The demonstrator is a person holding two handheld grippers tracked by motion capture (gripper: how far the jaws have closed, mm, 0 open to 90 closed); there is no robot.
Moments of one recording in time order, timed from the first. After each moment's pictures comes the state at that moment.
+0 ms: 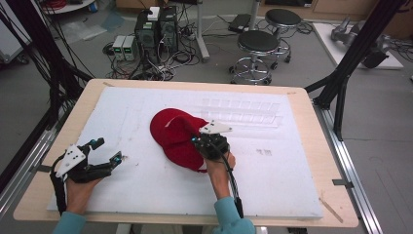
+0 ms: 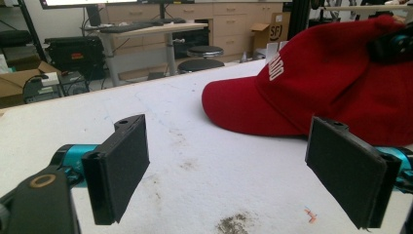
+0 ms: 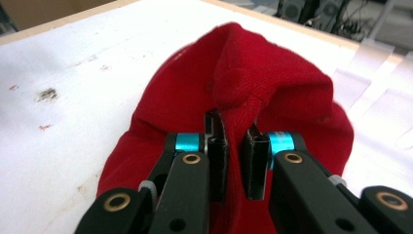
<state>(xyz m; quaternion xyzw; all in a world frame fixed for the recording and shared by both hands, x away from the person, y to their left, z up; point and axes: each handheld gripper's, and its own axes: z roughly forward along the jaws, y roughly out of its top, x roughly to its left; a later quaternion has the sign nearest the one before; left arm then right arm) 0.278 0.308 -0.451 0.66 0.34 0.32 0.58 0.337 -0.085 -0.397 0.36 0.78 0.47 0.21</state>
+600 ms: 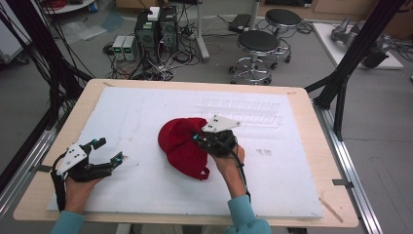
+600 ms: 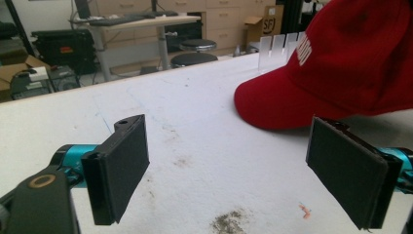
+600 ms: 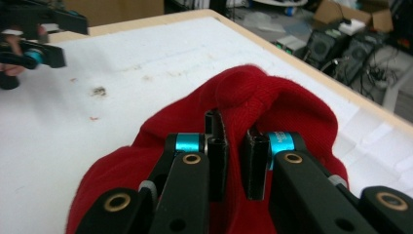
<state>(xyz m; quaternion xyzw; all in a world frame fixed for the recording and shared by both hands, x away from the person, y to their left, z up) 0.282 0.308 -0.448 0.68 0.34 0.30 0.58 0.326 -0.102 -0.350 0.25 0.81 0.49 0.21</state>
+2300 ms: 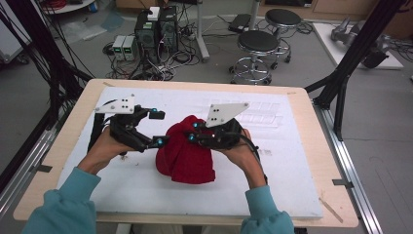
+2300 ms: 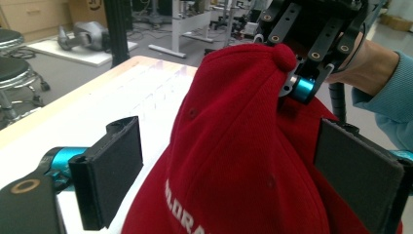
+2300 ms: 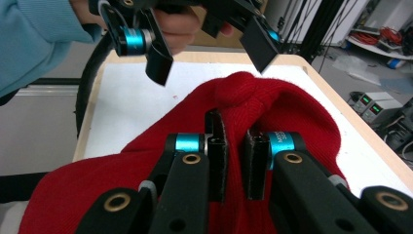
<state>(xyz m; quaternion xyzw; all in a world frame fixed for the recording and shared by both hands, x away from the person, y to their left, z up) 0.339 0.175 -0.305 0.78 0.14 0.05 0.61 0.319 -0.109 -0.288 0.06 0.84 0.52 0.12</state>
